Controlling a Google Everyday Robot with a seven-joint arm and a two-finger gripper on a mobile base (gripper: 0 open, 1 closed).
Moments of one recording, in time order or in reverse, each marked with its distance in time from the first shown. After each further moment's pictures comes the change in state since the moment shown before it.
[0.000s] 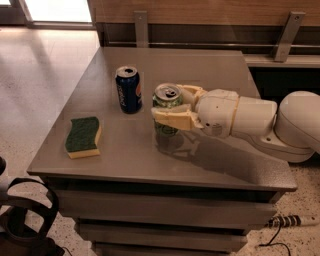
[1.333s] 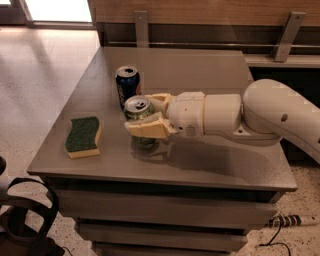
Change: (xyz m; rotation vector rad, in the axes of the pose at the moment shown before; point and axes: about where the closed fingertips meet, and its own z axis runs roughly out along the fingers) arm 0.010 0.044 0.052 -0.191 0.086 -0.018
